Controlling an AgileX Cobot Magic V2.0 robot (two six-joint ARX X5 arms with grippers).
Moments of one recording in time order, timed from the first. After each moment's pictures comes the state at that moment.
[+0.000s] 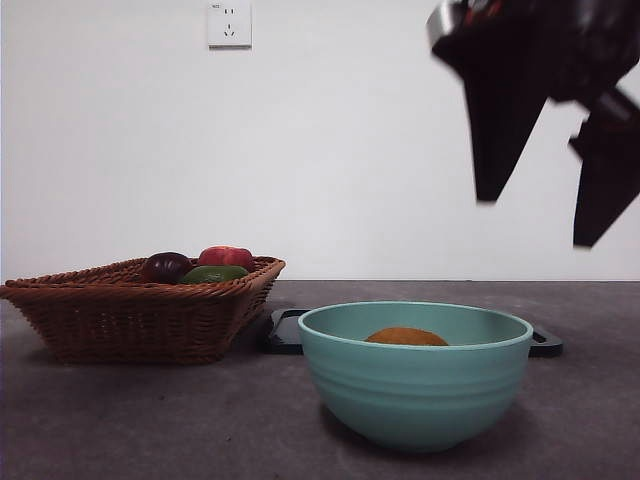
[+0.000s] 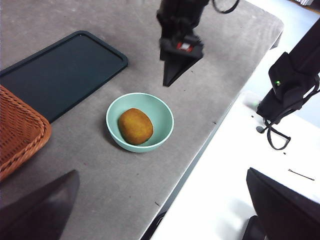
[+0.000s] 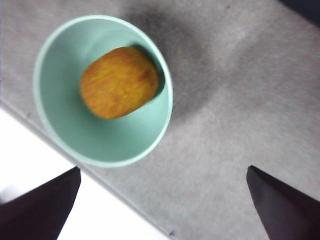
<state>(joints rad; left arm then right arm) -1.06 0.61 1.03 -0.95 0.03 -0.17 0.51 1.48 1.21 -1.16 -0.28 0.00</state>
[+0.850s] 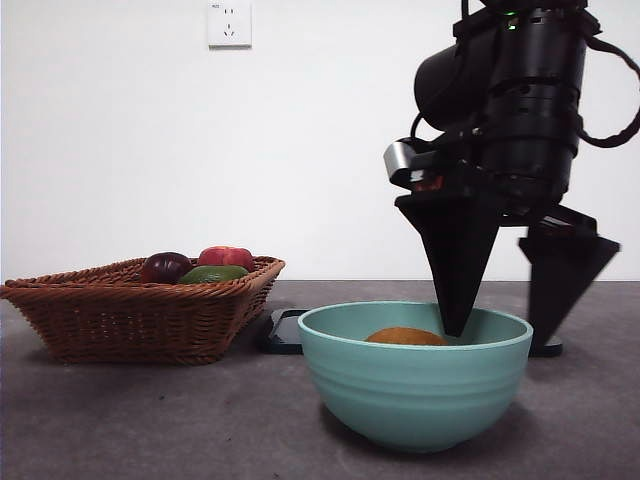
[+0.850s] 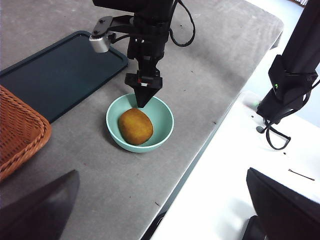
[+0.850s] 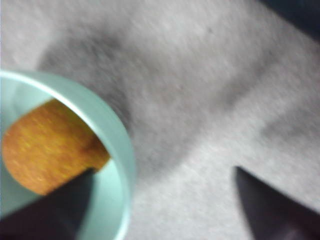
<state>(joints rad) -1.06 0.61 1.03 -0.95 0.03 -0.17 0.53 1.72 1.21 -1.00 -0.23 0.03</state>
